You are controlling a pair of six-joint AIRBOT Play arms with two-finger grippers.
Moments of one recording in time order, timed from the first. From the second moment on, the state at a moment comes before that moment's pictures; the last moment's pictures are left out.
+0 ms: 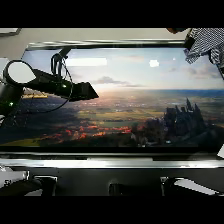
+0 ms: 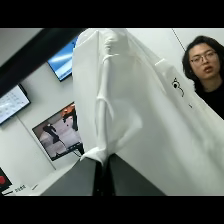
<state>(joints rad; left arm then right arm) -0.36 -1.34 1.56 1.00 -1.29 -1.68 -1.15 -1.41 2.08 -2.32 0.38 2.79</state>
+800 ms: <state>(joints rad) -0.36 -1.34 1.56 1.00 -1.34 -1.70 -1.20 -1.47 2.08 -2.33 0.44 2.80</state>
